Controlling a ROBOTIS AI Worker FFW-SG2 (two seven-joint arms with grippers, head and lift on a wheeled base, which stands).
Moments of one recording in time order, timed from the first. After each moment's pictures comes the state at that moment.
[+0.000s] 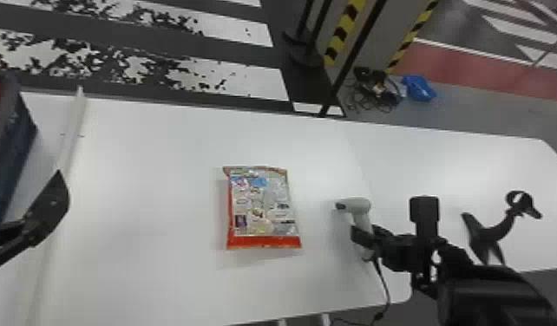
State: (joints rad) left arm 0.59 0.00 0.12 -2.22 0.12 0.20 -0.42; right arm 0.33 -0.29 -0.41 -1.77 -0.01 0.69 0.56
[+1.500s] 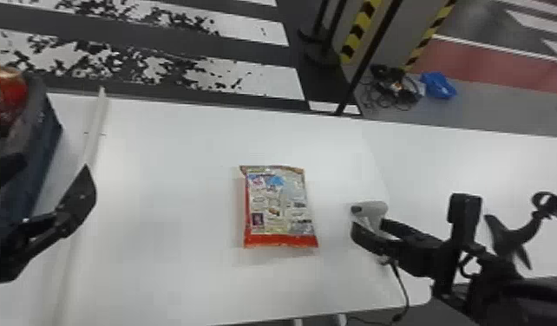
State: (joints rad) left arm 0.60 0.00 0.10 -2.24 0.11 0.20 -0.38; right arm 0.47 -0.24 -0.47 -2.07 -0.29 0.84 0.60
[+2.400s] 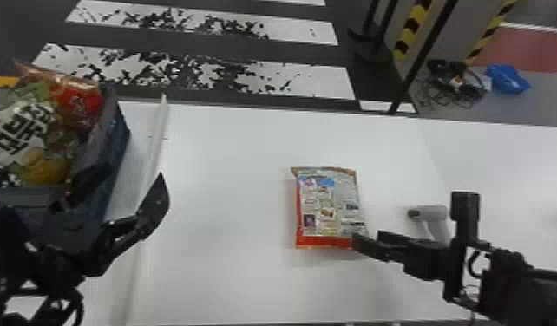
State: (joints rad) left arm 0.62 0.00 0.08 -2.25 0.10 0.19 -0.39; right arm 0.32 -0.25 -0.28 -1.94 -0.33 0.99 0.65
